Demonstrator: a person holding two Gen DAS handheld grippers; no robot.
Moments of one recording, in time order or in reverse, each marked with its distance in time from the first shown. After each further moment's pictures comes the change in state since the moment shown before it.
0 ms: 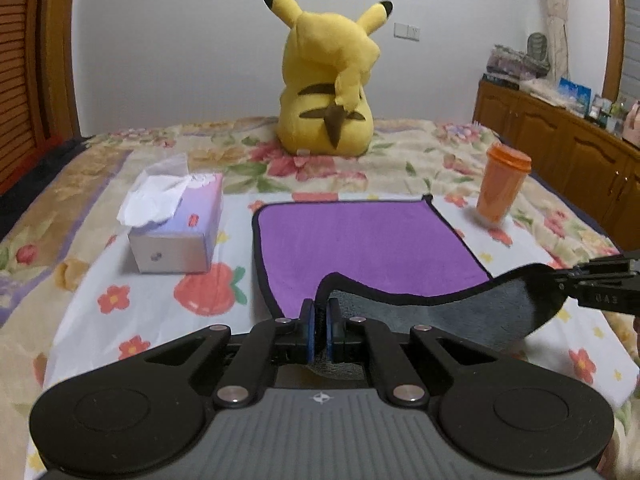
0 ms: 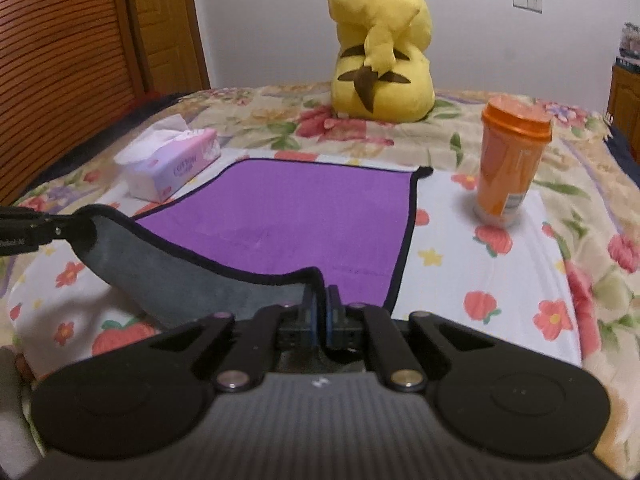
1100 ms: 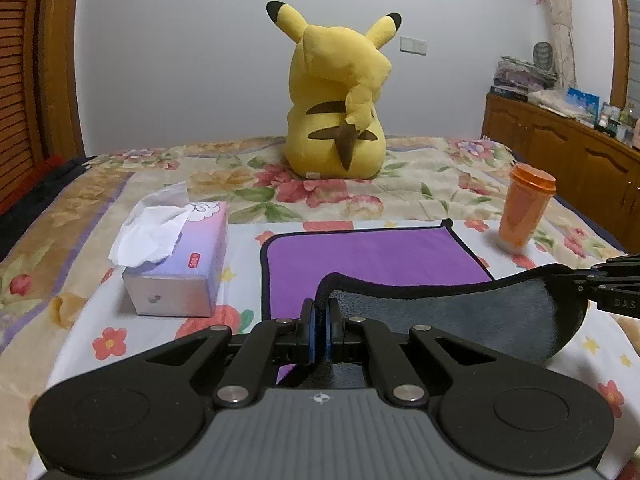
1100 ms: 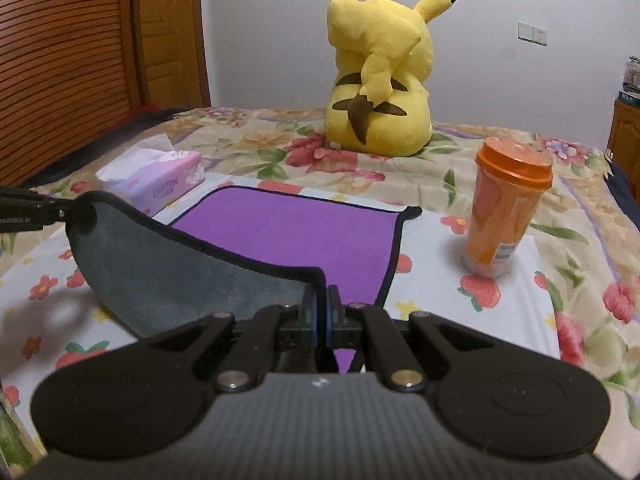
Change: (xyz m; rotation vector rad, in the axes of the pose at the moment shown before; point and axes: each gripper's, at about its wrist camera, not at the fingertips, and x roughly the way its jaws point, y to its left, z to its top) left arm 0.034 0.009 0.020 0.020 -0.053 0.027; right arm 0.018 -0.020 0.015 -0.057 -0.082 -0.012
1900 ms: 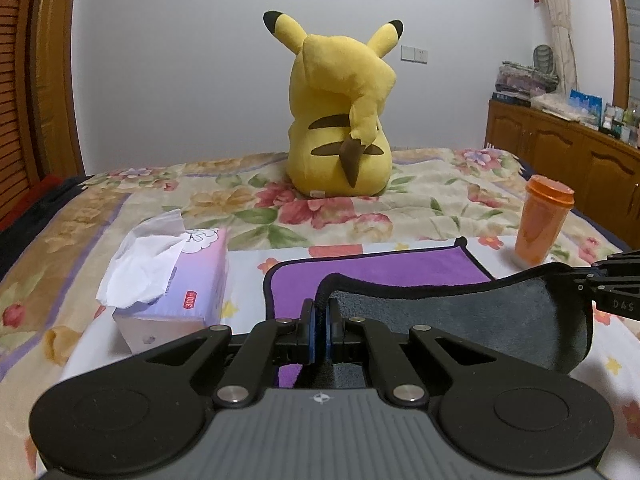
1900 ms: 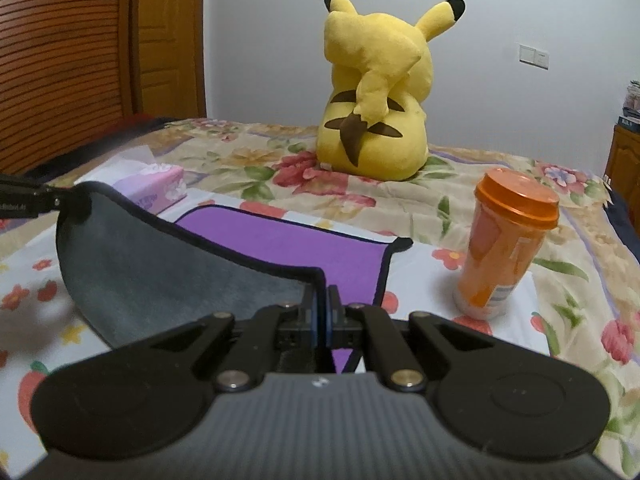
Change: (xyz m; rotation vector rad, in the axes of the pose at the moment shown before) left arm 0.033 0.004 0.018 0.032 -0.035 0.012; right arm 0.030 -0.012 0.013 -0.055 -0.050 -0.023
